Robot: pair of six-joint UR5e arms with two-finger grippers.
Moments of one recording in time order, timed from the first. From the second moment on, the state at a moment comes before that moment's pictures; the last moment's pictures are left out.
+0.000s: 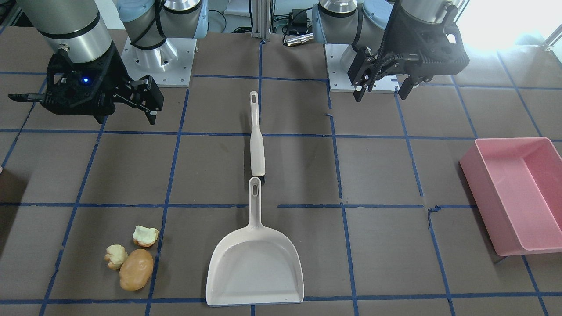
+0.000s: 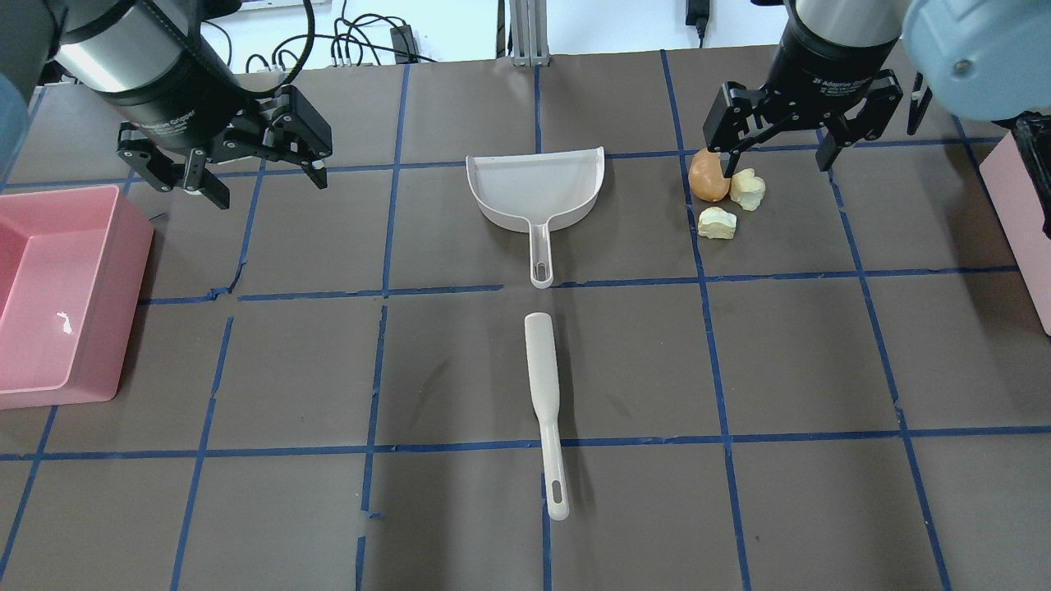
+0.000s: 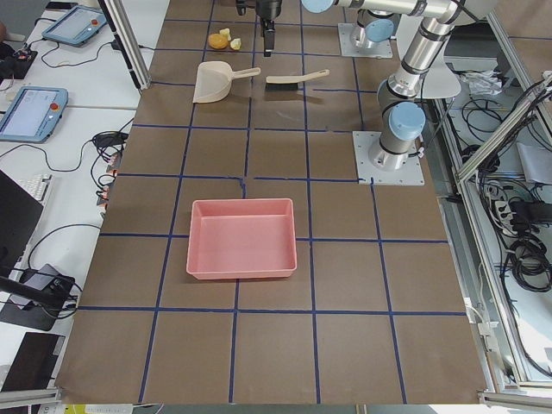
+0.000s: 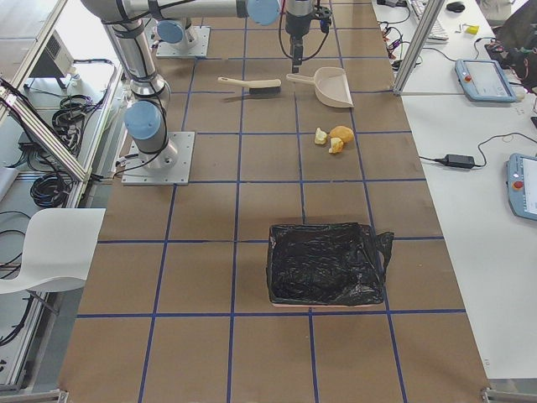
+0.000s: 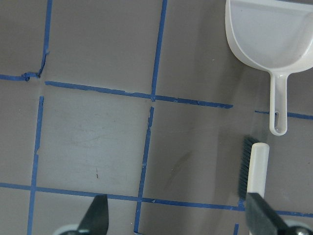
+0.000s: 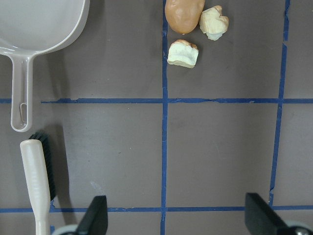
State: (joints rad) left arm -1.57 -1.51 -1.54 -1.59 1.52 -0.15; right arm 1.59 -1.51 1.50 -1.56 -1.59 0.00
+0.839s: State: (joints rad) left arm -1.61 -1.52 -1.55 -1.60 1.52 -0.15; right arm 1.59 -1.51 1.50 -1.56 -1.59 0.00
